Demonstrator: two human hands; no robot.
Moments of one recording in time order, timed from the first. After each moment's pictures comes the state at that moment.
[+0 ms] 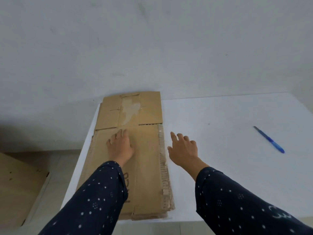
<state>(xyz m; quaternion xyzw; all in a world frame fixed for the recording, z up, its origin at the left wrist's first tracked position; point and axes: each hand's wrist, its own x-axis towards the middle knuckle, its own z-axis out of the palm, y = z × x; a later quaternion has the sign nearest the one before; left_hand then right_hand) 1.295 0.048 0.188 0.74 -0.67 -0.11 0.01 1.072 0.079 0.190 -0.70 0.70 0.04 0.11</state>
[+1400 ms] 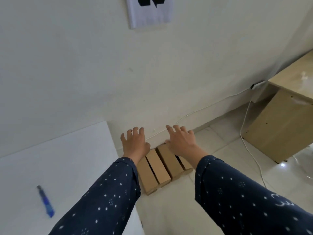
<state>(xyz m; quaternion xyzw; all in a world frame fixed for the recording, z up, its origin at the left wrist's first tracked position) 0.292 0.082 0.218 0.51 -0.86 -0.08 -0.03 0.141 0.171 0.243 -0.56 0.82 0.03 0.07</state>
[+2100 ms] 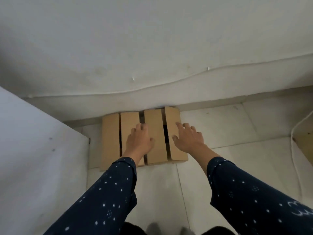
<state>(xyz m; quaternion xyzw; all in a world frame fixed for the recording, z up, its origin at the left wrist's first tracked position) 0.028 0.022 -0.244 0.62 -0.74 -0.25 -0.05 -0.152 0.055 -0.229 -0.60 0.75 0.10 0.24</state>
